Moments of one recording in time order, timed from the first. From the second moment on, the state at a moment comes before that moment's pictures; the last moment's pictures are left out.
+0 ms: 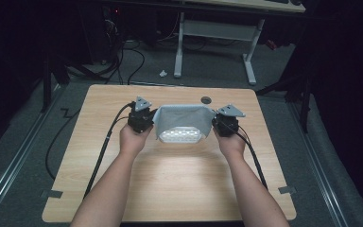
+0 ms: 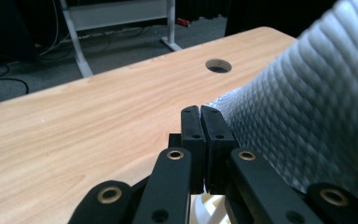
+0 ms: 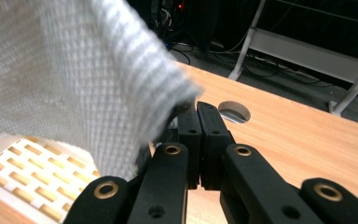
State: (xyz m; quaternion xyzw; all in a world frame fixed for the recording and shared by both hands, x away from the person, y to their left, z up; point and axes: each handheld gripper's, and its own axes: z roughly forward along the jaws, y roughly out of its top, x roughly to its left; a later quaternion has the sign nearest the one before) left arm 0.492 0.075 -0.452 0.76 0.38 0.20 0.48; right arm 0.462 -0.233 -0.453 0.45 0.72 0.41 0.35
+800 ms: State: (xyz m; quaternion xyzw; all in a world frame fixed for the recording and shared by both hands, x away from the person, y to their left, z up) left arm 0.476 0.106 -0.460 0.74 0.40 0.21 0.50; right arm 0.447 -0.248 -0.456 0.46 0.70 0.43 0.35
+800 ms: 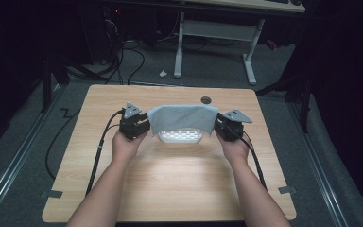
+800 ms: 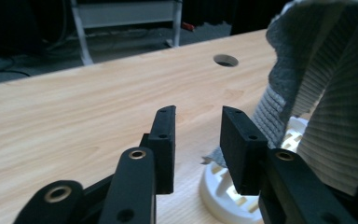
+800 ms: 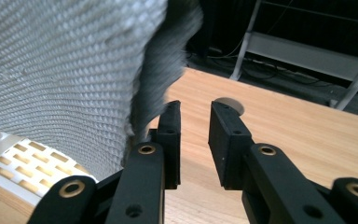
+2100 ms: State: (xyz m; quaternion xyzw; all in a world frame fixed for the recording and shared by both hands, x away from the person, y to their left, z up) left arm 0.344 0.158 -0.469 0.75 0.40 0.19 0.49; right arm 0.347 -0.264 -0.462 0.43 0.73 0.42 0.33
